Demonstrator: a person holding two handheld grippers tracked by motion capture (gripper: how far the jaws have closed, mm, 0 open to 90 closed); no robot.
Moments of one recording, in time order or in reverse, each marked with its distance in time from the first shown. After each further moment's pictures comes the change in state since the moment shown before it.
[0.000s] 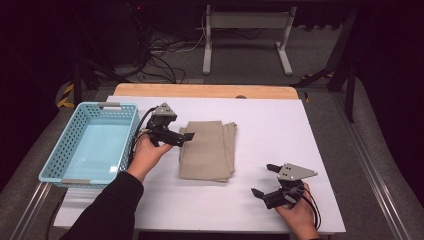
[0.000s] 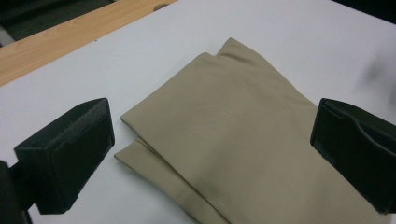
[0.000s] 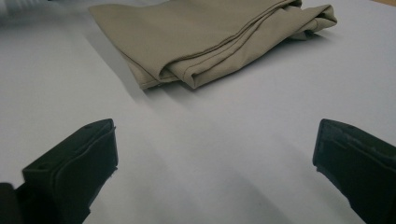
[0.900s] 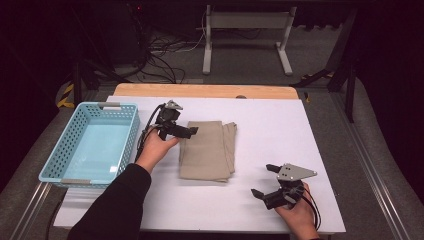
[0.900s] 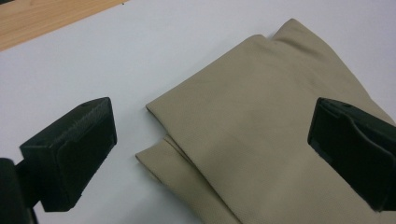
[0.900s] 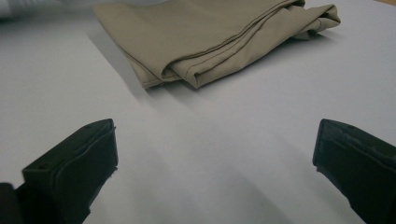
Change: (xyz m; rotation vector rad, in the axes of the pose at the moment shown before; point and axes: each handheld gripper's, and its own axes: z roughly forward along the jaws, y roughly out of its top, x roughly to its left) left arm 0.019 0.001 0.042 0.098 0.079 -0.119; right arm 0.001 0.000 0.000 0.003 0.006 -0.005
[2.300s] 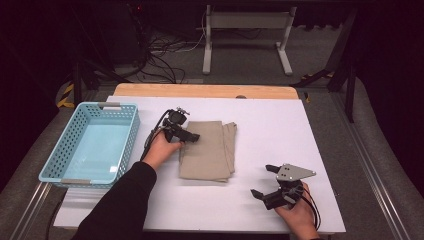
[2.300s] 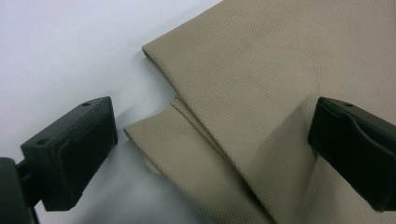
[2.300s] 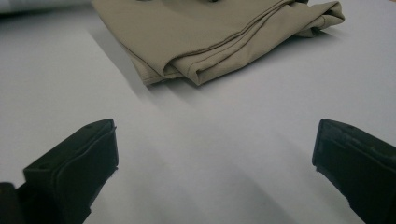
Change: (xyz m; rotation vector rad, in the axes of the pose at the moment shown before) left arm 0.010 -0.012 0.047 0.213 0.018 -0.047; right arm 0.000 0.000 0.001 0.012 0.004 -0.007
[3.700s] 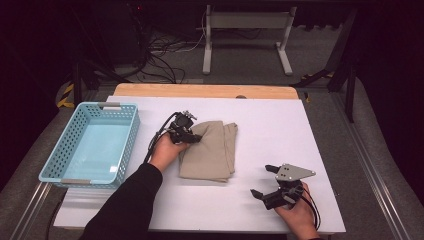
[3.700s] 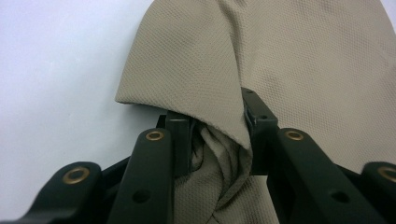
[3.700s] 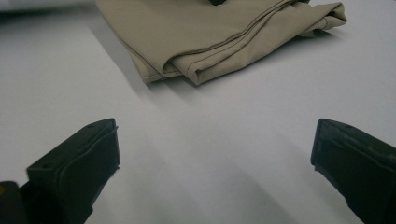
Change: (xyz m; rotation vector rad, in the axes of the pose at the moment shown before) left arm -0.024 0.002 -0.006 0.015 -0.097 0.096; right arm 0.000 0.000 0.000 0.005 0.001 -0.003
